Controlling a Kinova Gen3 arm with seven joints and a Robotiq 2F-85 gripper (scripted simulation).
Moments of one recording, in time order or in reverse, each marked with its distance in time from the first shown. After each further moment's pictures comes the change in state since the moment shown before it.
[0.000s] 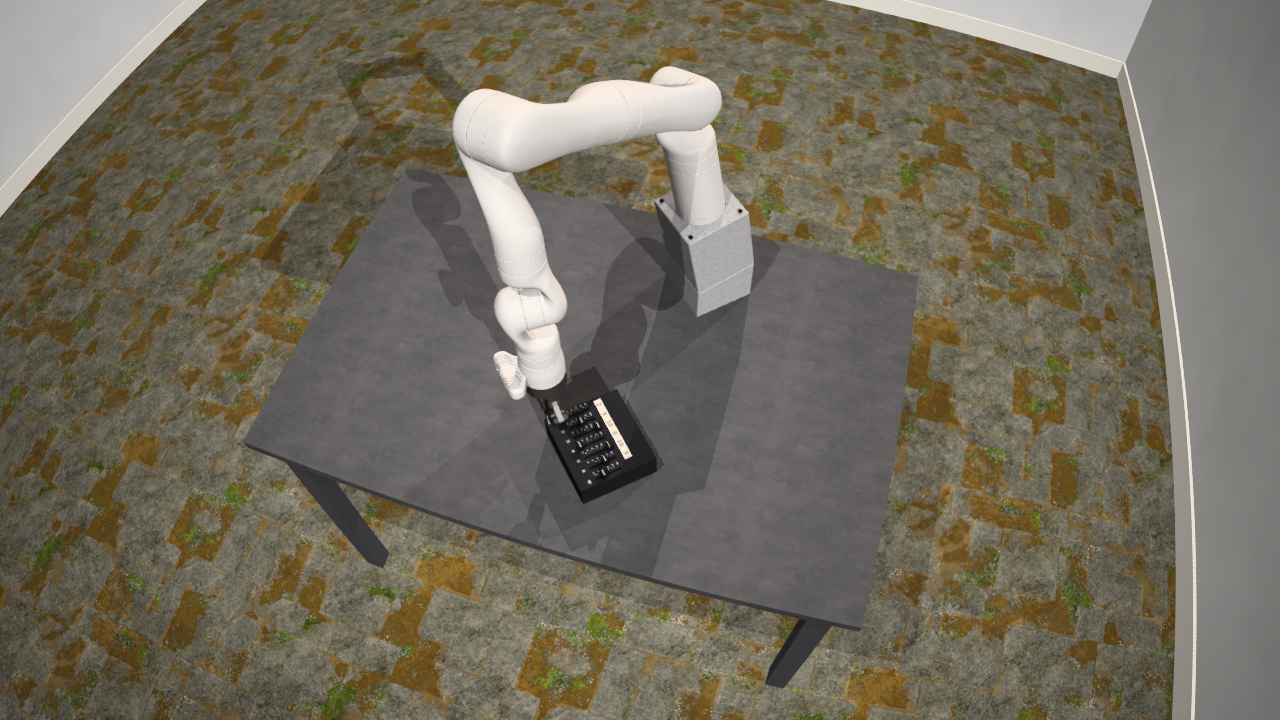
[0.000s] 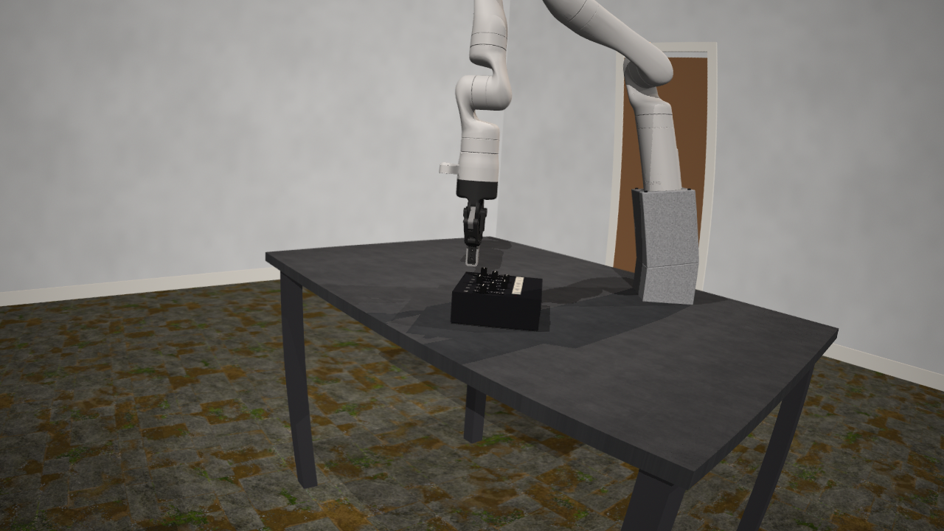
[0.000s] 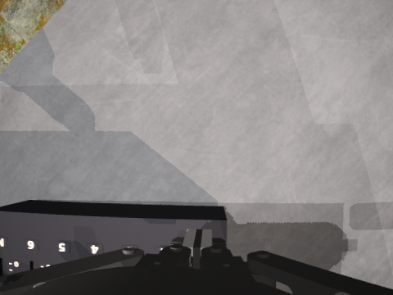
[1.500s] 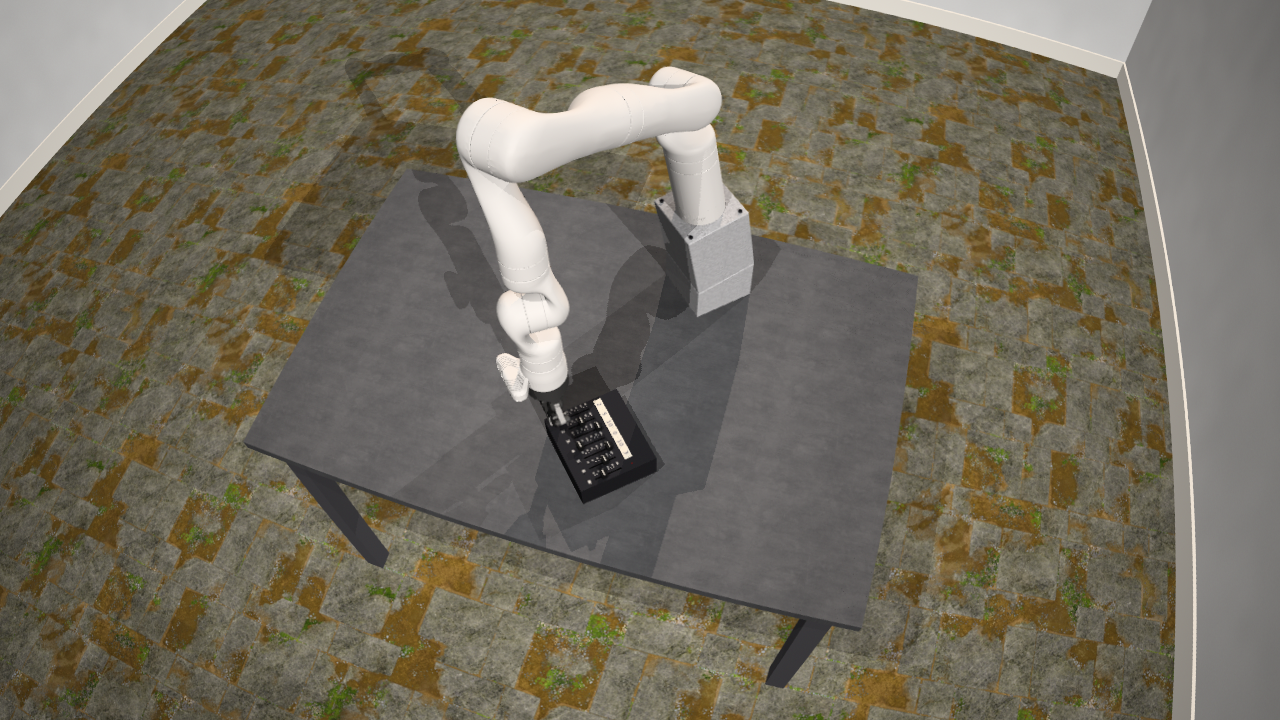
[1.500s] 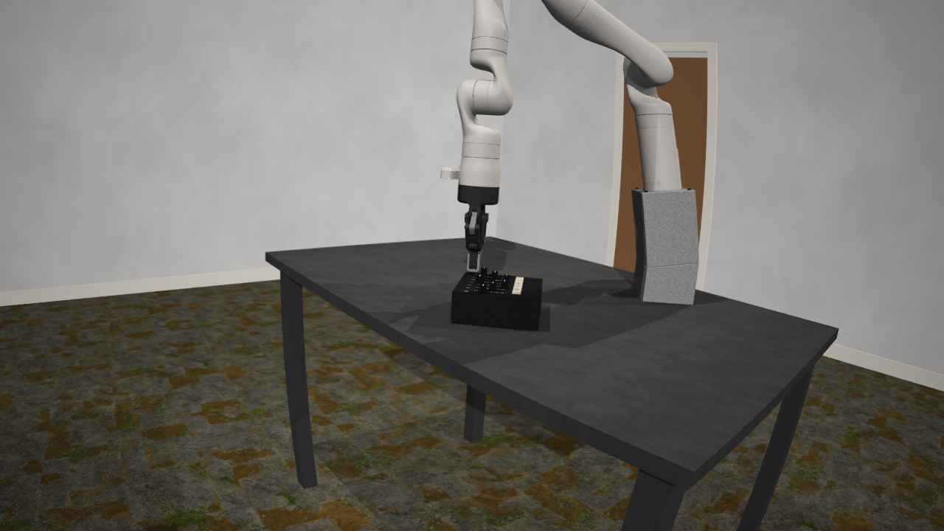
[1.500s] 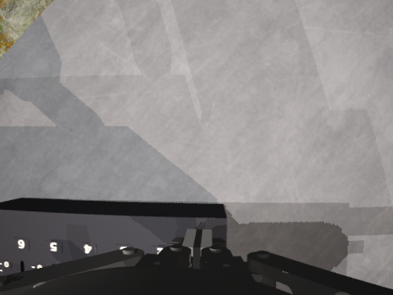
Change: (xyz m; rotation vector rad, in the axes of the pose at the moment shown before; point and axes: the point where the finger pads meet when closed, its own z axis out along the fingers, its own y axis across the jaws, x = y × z) arm -0.003 0.001 0.009 -0.001 -0.001 0.001
